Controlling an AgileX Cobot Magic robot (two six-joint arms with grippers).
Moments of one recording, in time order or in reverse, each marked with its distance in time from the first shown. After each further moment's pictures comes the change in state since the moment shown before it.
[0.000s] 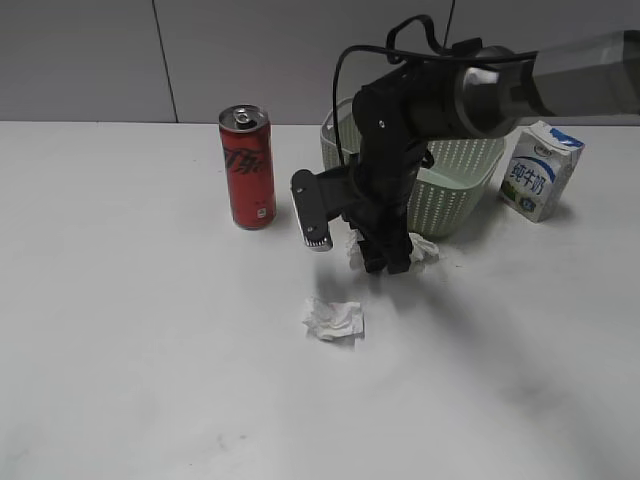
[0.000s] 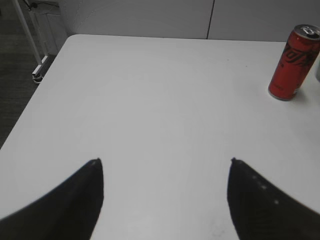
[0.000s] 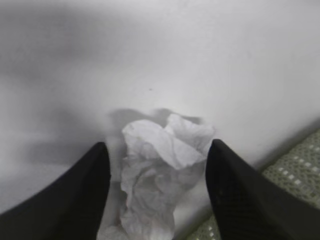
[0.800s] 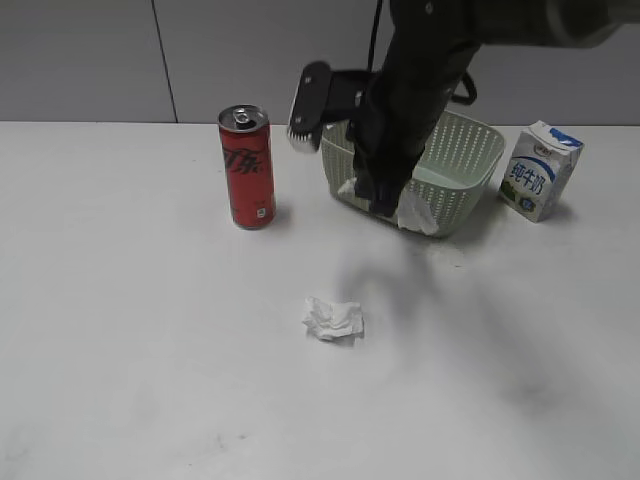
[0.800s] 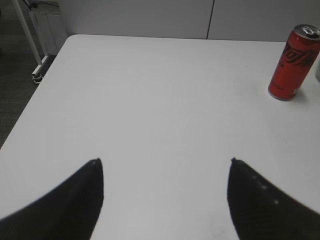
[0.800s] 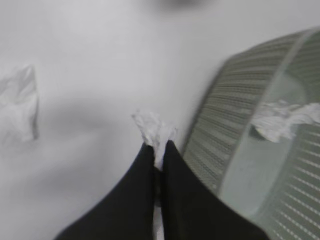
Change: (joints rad) left arm 0.000 0.000 0.000 0.000 0.000 0.000; right arm -0.010 -0.264 0.002 0.117 0.086 0.389
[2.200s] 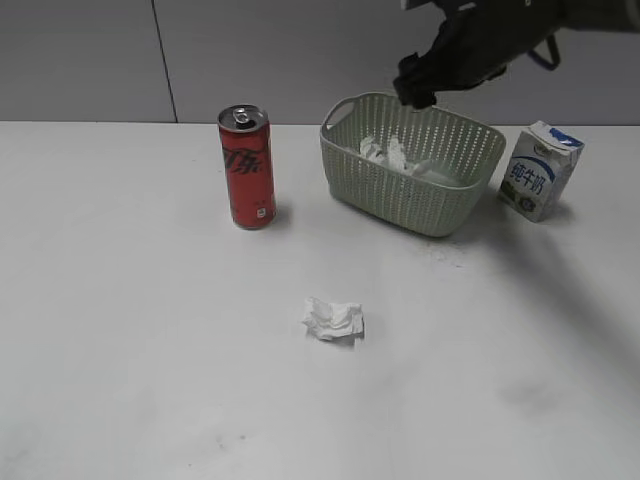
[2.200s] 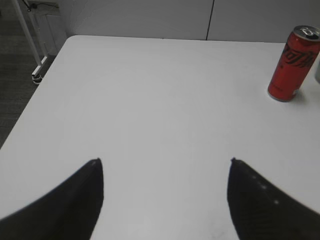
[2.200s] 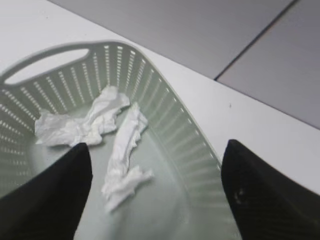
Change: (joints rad) left arm 0.000 0.004 -0.017 -0.003 -0.013 0.001; right arm -0.238 0.046 -0.051 -0.106 -0.341 0.700
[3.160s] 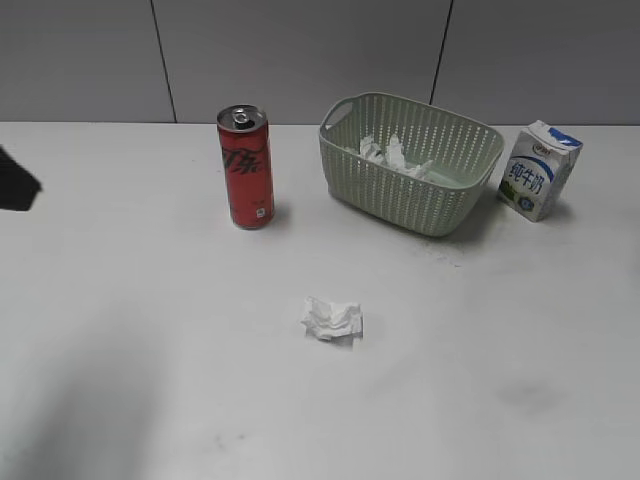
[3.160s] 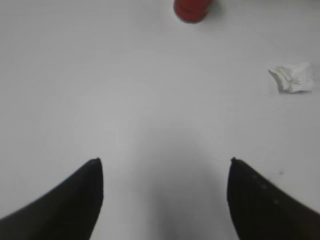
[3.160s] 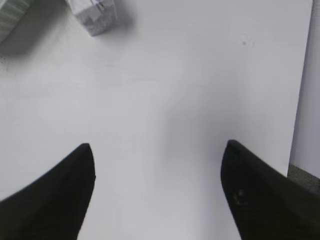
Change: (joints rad) left arm -0.147 1.216 -0.463 -0.334 -0.119 0.444; right arm -0.412 -0.372 0.077 0.106 0.707 -0.140
